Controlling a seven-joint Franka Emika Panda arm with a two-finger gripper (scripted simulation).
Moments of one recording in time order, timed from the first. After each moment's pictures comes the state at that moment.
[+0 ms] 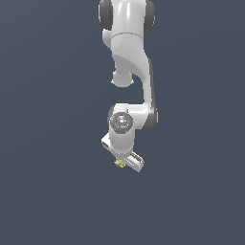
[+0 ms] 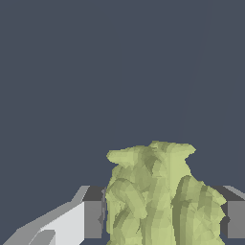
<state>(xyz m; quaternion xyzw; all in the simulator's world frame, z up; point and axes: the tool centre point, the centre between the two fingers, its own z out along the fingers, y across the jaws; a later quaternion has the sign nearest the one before) 0.073 -0.002 0.035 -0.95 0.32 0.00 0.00</state>
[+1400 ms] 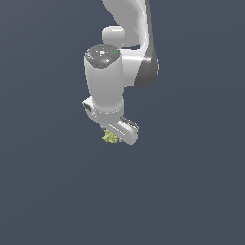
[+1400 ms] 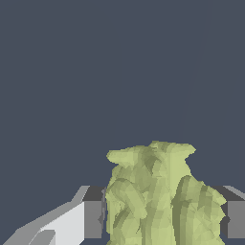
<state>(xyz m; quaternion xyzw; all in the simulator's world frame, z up) 0.042 -0.039 0.212 -0.95 0.32 0.00 0.00</state>
